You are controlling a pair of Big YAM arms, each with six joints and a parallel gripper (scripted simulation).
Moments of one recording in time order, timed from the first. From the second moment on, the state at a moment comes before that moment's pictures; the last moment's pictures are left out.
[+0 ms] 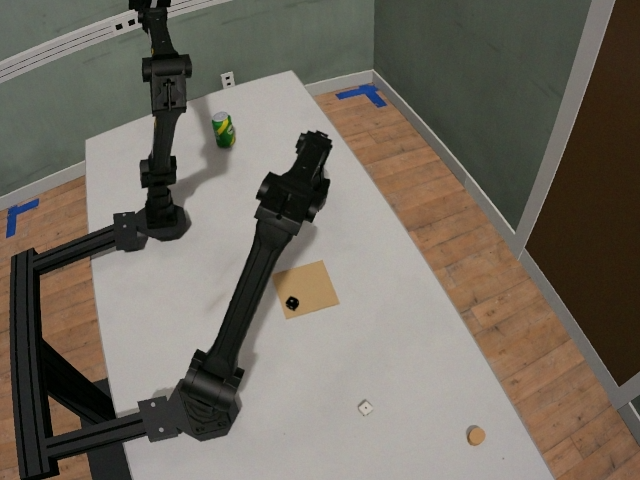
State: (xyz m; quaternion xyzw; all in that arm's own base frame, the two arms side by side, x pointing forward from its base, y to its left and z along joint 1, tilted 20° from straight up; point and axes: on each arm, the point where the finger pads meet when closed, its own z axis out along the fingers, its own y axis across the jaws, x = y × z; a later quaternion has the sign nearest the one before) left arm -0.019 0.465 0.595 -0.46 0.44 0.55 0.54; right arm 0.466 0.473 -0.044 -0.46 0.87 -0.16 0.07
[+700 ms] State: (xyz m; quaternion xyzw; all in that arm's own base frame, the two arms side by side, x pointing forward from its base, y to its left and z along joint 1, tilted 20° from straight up) left arm -0.019 0.465 0.595 -0.46 0.44 0.55 0.54; right arm 0.466 0.473 -0.044 -0.46 0.87 -0.16 0.07
